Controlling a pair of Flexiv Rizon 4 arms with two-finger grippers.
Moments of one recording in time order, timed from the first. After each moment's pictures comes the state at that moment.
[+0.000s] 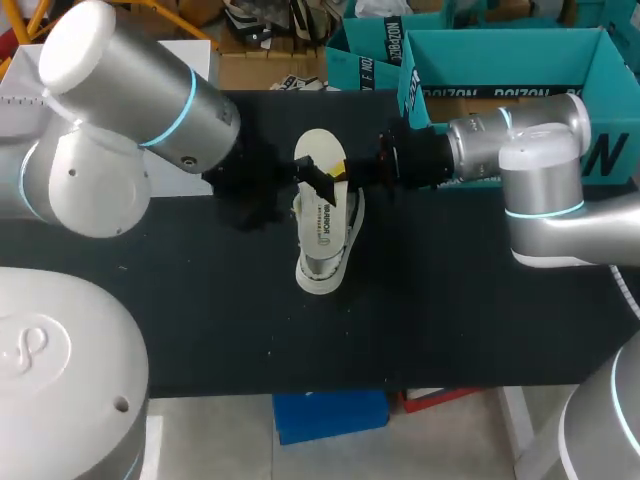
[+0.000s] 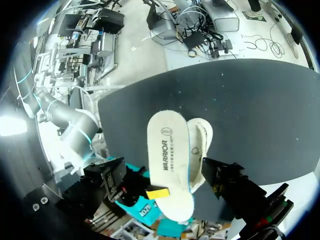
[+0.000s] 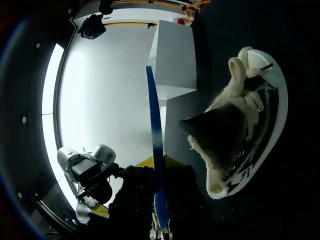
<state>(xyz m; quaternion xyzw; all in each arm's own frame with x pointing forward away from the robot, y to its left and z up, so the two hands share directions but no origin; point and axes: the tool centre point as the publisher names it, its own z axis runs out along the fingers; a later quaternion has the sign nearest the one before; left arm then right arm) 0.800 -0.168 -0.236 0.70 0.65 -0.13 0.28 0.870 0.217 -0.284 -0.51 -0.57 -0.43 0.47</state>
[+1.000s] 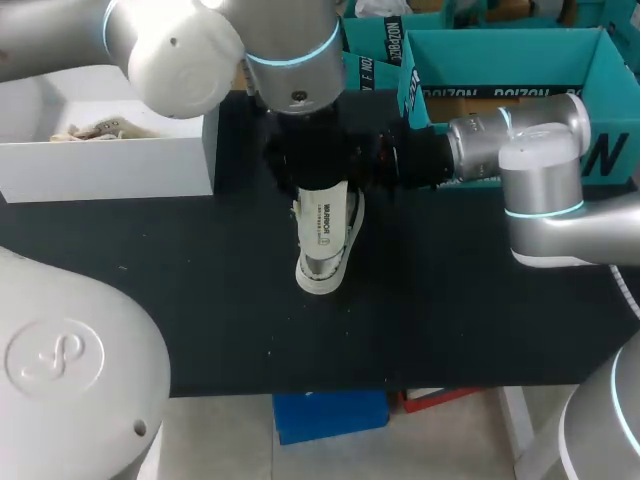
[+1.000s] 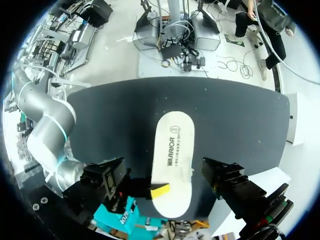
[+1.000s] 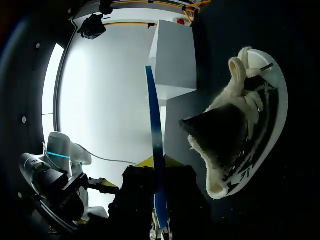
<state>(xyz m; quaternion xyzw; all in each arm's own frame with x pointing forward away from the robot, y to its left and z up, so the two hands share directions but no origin) 0.800 -0.194 -0.211 0.69 0.71 -0.01 0.10 0.870 0.217 -0.284 -0.51 -0.57 -0.43 0.47</state>
